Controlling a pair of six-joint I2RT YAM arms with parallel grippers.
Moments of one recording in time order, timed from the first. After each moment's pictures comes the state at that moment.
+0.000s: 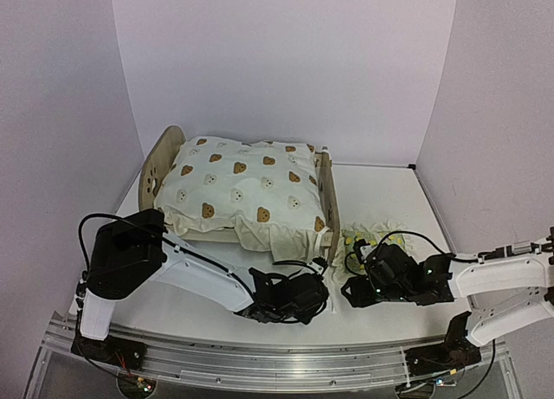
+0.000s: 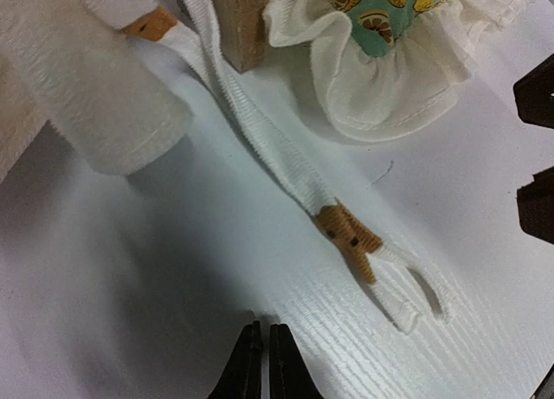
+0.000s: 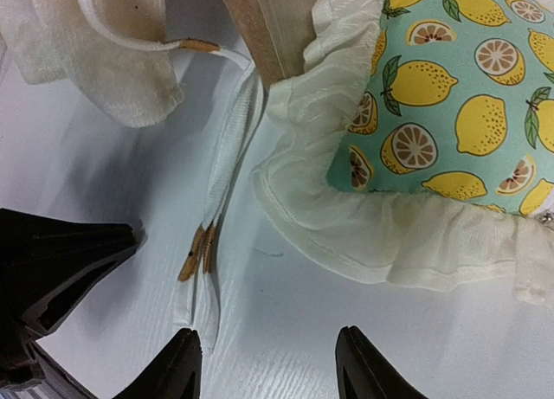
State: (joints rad) left arm -1.38 2.14 1.31 -0.08 -0.43 -0.58; right arm 1.00 1.21 0.49 -0.22 0.24 0.66
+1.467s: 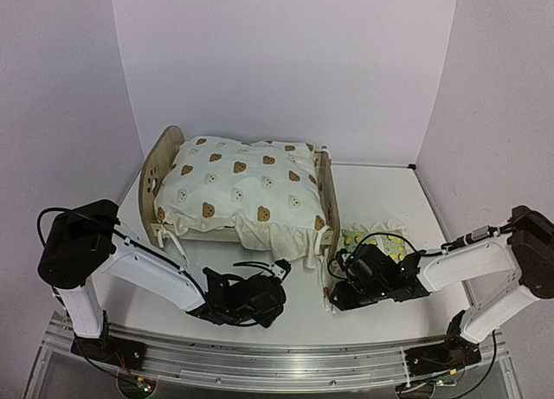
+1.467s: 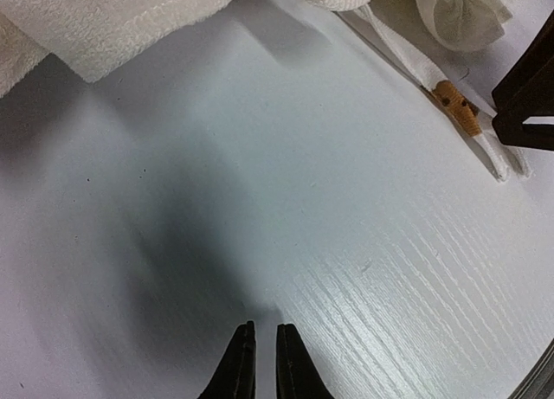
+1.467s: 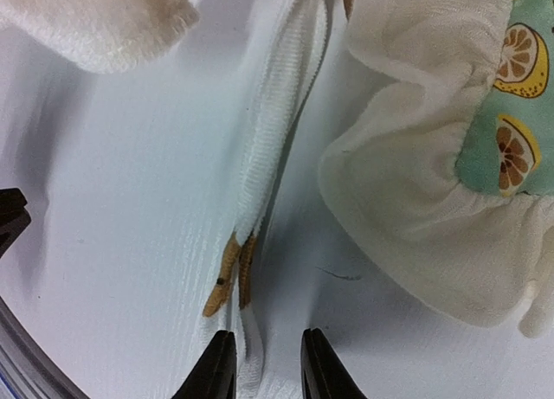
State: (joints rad) left arm -1.36 1.87 0.95 -0.03 -0.45 -0.55; right arm 0.96 1.48 0.54 -0.09 0.04 0.70
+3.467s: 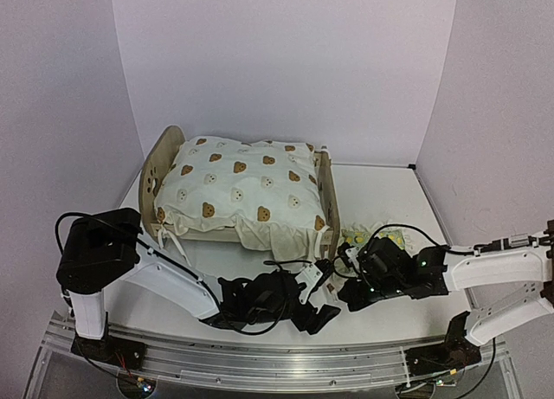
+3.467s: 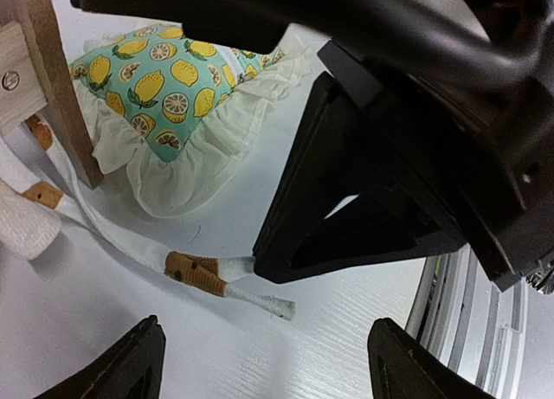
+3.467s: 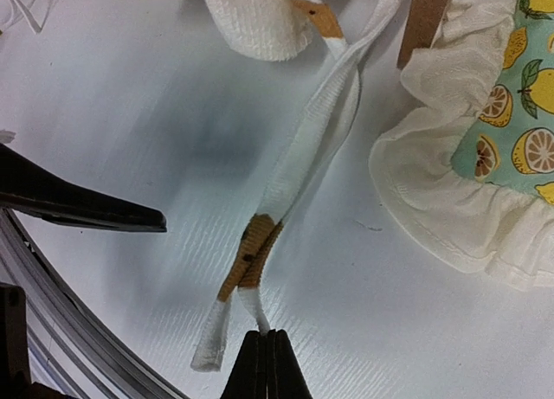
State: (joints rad) left arm -1.39 1.99 1.00 0.54 -0.18 -0.31; right arm 1.02 1.27 0.58 -0.29 0.05 0.57
